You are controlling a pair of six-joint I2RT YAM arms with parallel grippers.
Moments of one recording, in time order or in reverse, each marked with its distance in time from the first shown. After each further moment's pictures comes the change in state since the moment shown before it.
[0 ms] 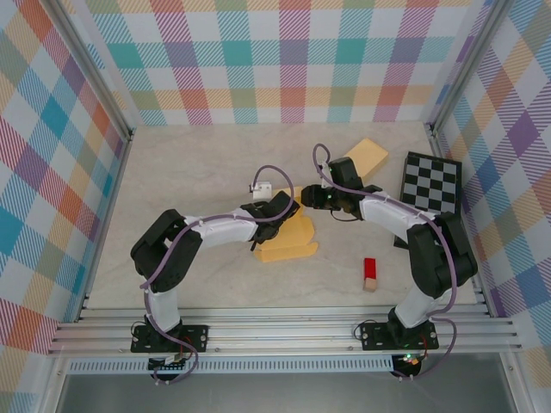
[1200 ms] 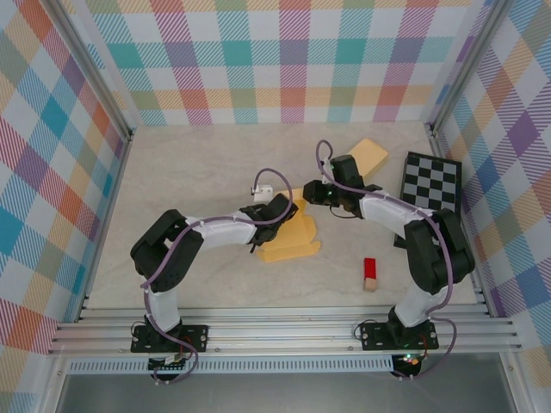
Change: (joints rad) left arm 0.006 0.000 -0.041 0.068 0.076 0.034; right arm -0.019 0.027 -0.003 0.094 -0.029 0.045
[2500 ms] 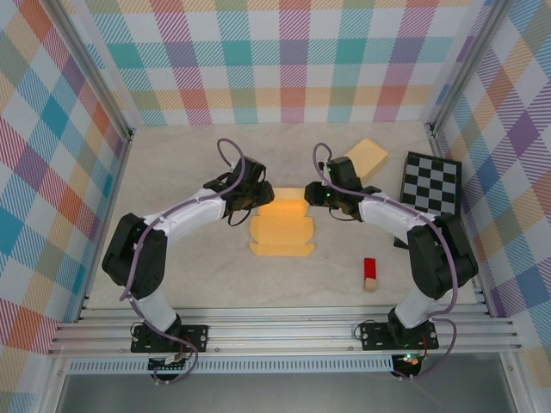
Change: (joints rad) left arm 0.237 -0.140 0.104 -0.071 0.611 -0.120; right arm 0.043 -0.036 -0.003 -0.046 0.135 0.002
